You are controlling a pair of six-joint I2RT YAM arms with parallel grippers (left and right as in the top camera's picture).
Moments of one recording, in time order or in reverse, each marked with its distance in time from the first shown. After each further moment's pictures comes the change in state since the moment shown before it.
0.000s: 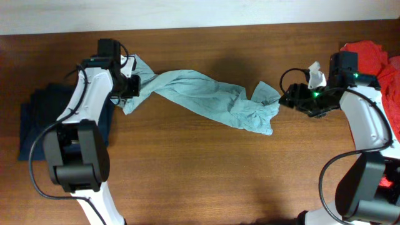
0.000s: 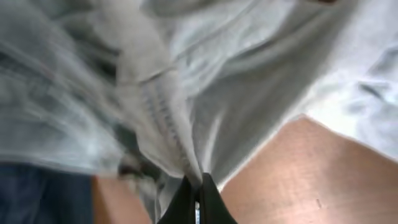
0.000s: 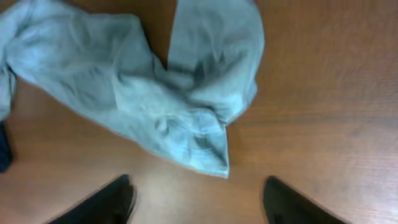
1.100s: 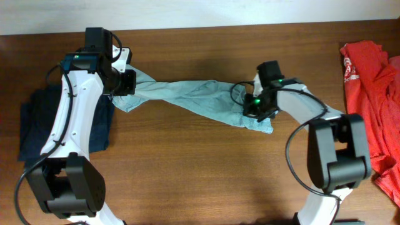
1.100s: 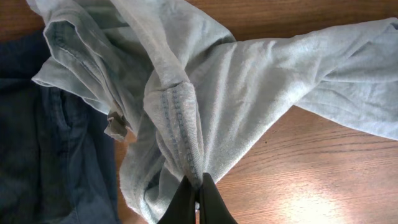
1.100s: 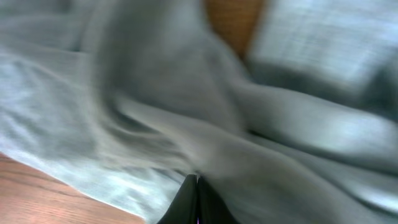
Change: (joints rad) left arm -0.021 -0.213 0.035 -0.169 0.000 0.000; right arm 0.352 0.243 -0.050 0.255 0.214 0.256
